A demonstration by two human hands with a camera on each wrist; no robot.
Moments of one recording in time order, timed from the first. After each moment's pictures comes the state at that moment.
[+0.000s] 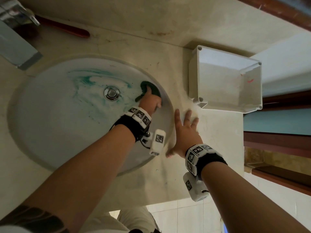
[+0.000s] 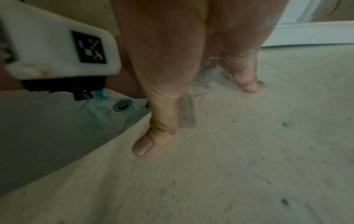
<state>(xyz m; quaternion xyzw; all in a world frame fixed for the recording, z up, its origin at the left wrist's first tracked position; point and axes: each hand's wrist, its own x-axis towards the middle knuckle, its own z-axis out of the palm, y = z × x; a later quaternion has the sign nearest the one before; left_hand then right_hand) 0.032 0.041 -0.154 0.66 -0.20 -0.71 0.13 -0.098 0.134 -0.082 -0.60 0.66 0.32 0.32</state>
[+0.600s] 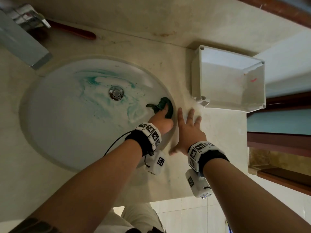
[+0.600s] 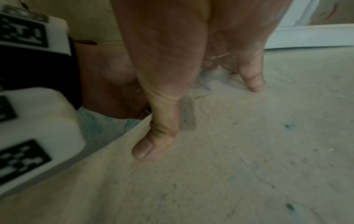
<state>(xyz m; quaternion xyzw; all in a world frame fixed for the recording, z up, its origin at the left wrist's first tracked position) 0.008 0.104 -0.155 0.63 -0.36 -0.69 0.04 -0.097 0.134 -0.080 -0.62 0.65 0.34 0.27</state>
